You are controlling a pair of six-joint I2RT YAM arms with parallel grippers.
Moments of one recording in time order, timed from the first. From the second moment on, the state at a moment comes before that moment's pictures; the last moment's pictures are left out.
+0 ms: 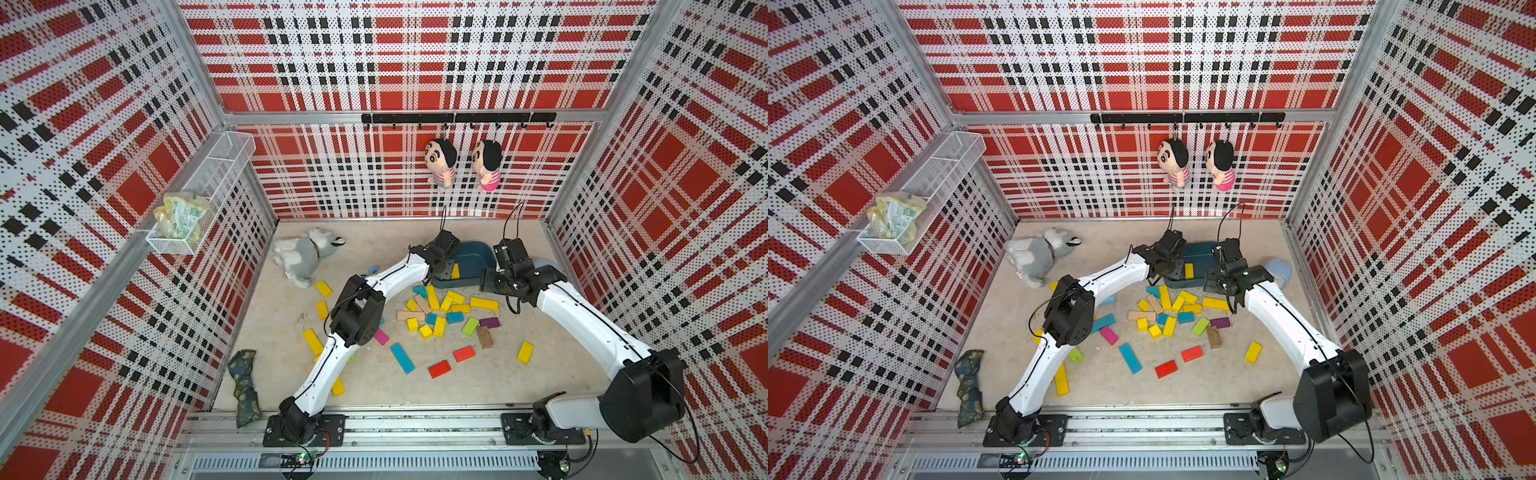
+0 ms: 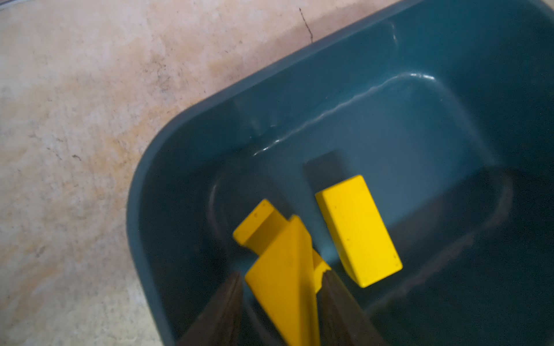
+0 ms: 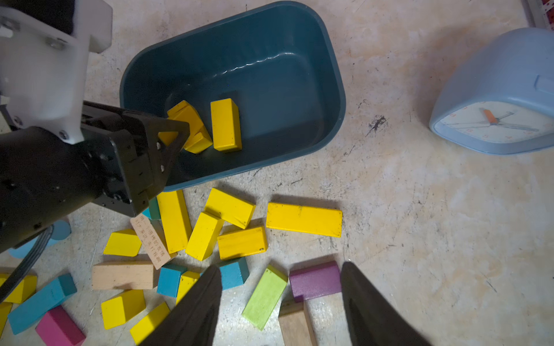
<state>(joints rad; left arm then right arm) -0.74 2.43 2.12 -0.62 -0.19 -0.30 0.34 1.37 1.13 -0.71 0.16 0.45</state>
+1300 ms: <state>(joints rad) -0.57 1.41 0.79 0.13 -0.35 -0.92 0.87 1.80 1.20 -0.59 0.11 0.28</state>
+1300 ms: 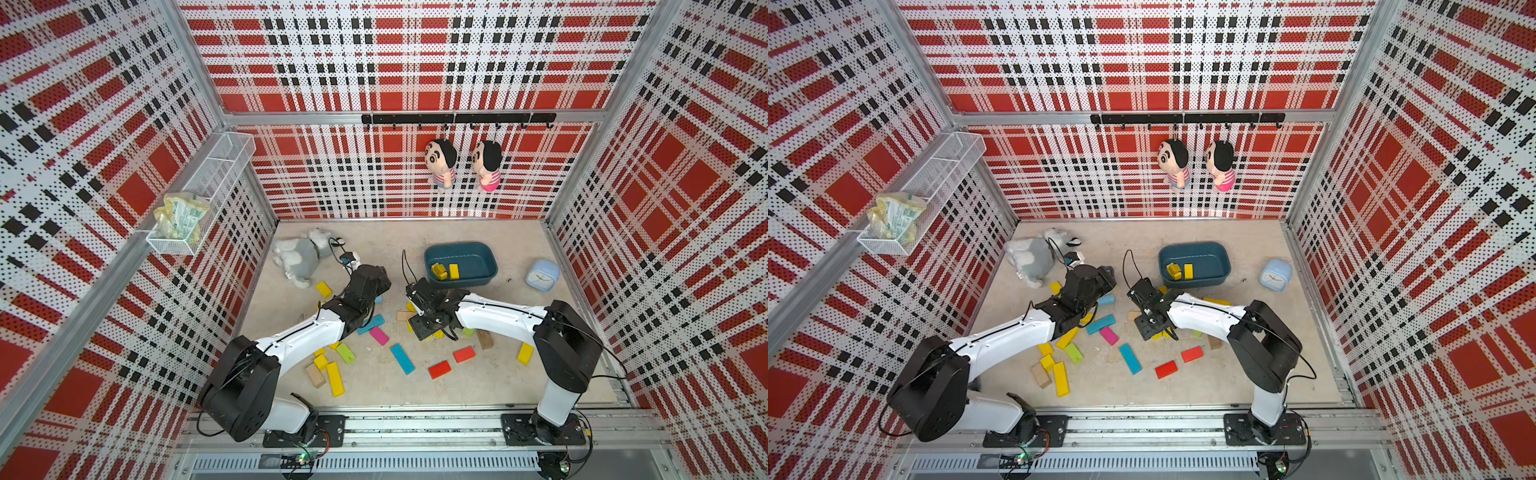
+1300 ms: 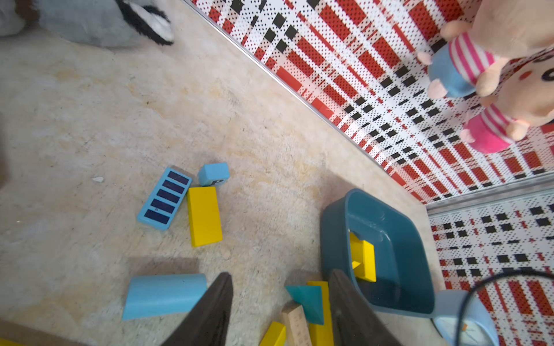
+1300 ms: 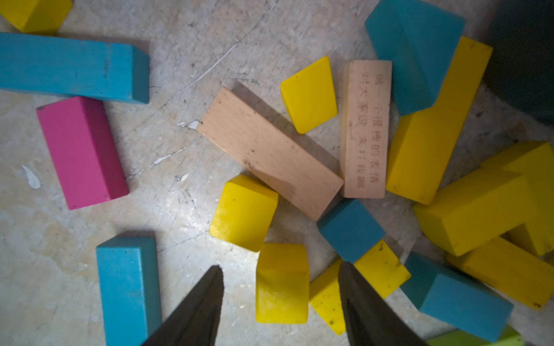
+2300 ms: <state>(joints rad) -0.56 1.35 0.75 0.13 -0.43 -0.94 0.87 1.86 1.21 -0.64 0.11 0.34</state>
